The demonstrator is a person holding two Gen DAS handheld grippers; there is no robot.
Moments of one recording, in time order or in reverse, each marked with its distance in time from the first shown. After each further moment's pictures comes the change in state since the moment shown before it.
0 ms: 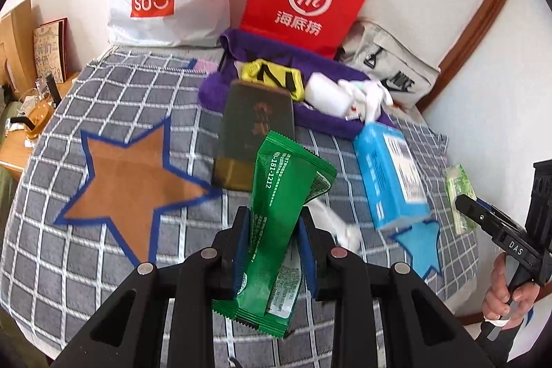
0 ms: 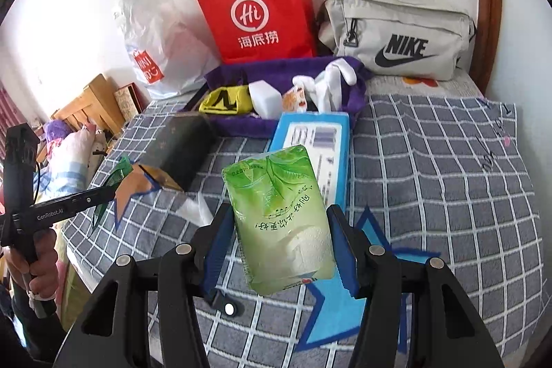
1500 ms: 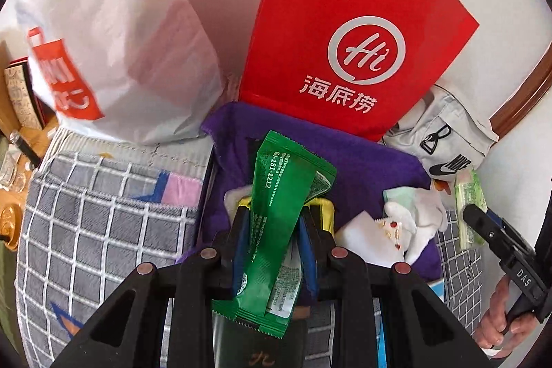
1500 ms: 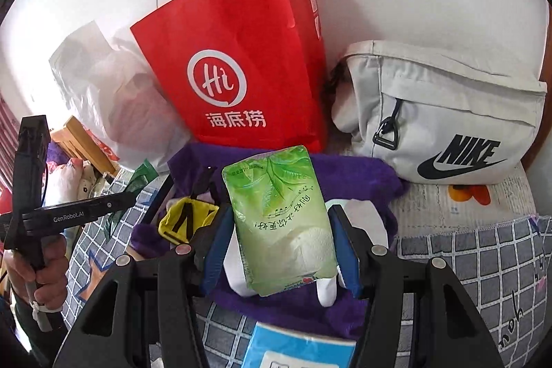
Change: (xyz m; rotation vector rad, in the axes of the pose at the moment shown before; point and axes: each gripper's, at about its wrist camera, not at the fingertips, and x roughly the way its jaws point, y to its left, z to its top) left arm 0.131 -0.007 0.208 -0.048 0.053 0.079; right arm 0.137 -0.024 0.194 -0.011 -0.027 0.029
